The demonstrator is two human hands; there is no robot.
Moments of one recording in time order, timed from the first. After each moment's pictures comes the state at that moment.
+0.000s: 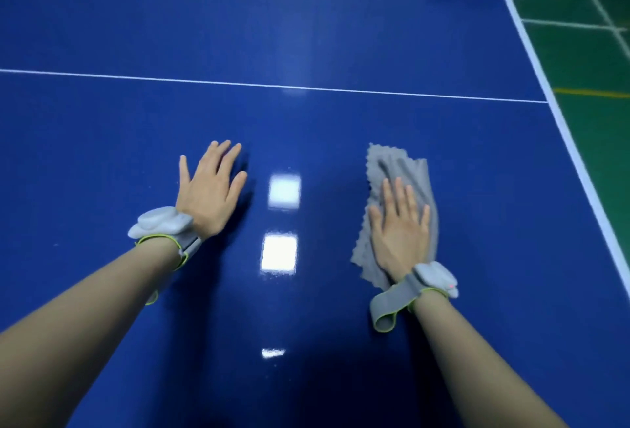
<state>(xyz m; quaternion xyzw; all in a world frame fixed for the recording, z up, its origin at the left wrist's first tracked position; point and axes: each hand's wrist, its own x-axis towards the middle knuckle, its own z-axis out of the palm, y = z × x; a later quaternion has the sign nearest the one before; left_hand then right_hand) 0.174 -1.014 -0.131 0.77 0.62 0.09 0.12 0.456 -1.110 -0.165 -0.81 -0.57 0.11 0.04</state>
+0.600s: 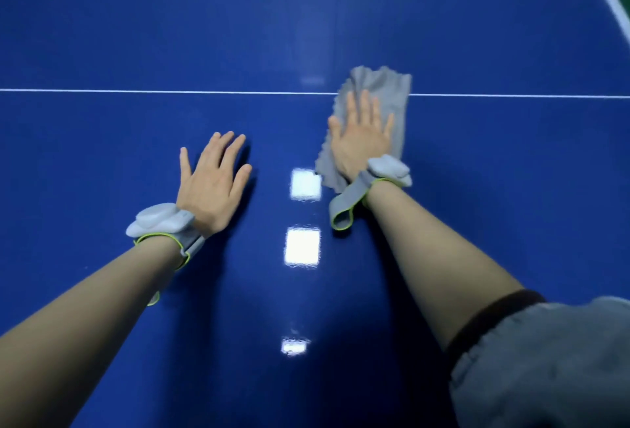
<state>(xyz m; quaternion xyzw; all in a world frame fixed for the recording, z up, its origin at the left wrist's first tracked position) 0.119 -0.938 -0.146 0.77 0.62 0.06 0.10 0.351 -0.890 -0.171 -0.78 -0.60 0.13 0.08</state>
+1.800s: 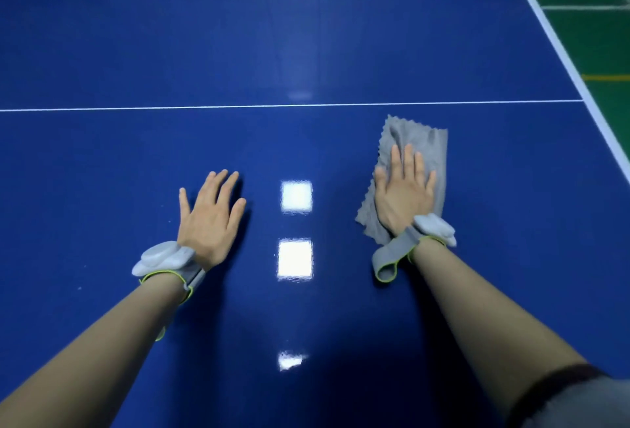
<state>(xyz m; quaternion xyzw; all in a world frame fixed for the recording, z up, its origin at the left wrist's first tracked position) 0.143 -0.993 -0.144 0.76 0.63 0.05 0.14 0.442 -1.007 -0.168 -0.83 -0.54 0.10 0.06</state>
